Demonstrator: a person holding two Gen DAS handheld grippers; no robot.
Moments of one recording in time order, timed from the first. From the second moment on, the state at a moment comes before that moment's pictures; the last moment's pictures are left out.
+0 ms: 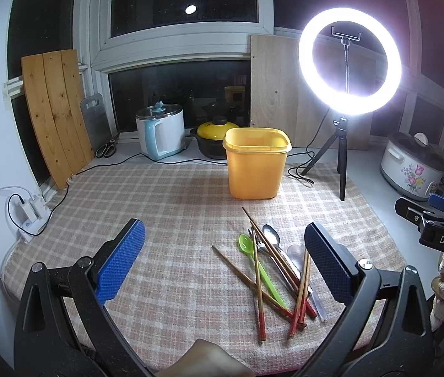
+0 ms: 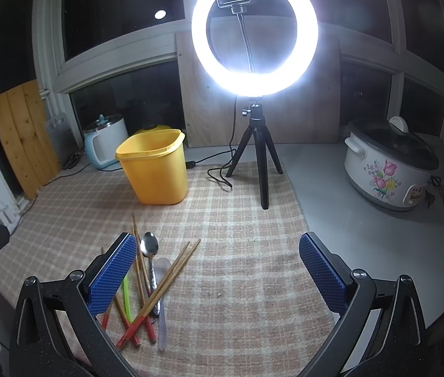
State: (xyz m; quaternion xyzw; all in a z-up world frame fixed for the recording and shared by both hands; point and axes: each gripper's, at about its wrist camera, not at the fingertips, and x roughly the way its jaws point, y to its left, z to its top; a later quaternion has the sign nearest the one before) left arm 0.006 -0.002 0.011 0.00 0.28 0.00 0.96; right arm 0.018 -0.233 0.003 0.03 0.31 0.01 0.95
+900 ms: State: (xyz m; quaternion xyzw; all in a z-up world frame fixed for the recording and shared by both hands) left arm 0.004 0.000 0.011 0.00 0.27 0.00 0.96; right arm 0.019 -0.229 -0.002 0.03 0.32 0.01 0.95
